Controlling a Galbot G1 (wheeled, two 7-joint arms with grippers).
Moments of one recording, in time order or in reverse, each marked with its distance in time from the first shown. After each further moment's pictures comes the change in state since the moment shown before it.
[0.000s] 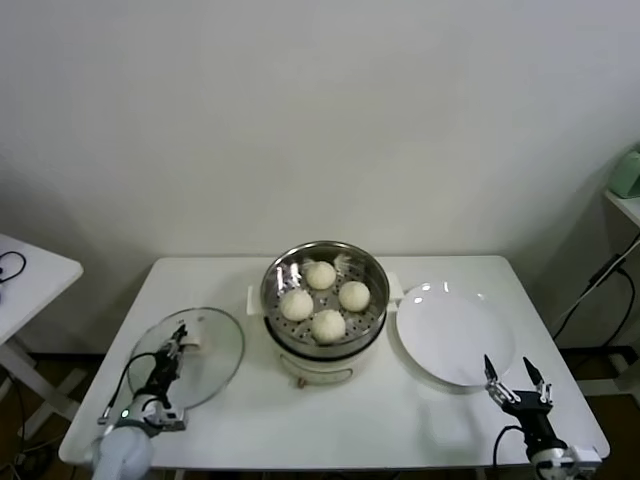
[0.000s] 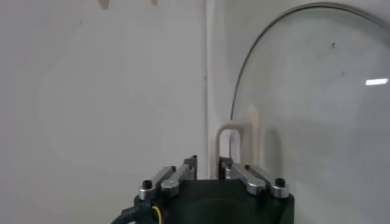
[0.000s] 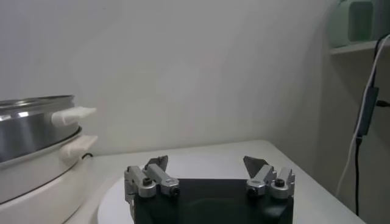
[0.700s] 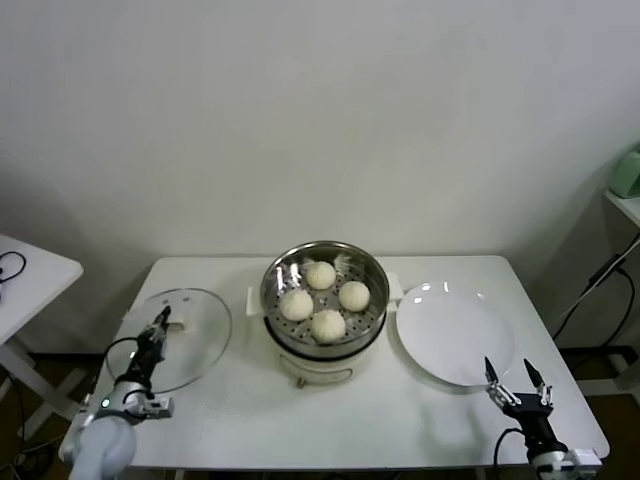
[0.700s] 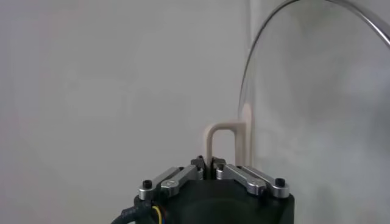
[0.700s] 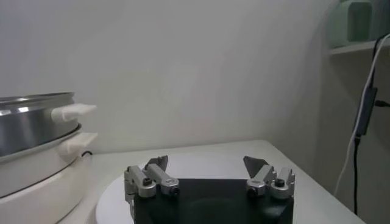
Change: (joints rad) left arm 0.037 0.061 -0.024 -0.158 -0.058 0.042 -0.005; right arm -0.002 -0.012 -0.011 -0.019 0.000 0.030 -0.001
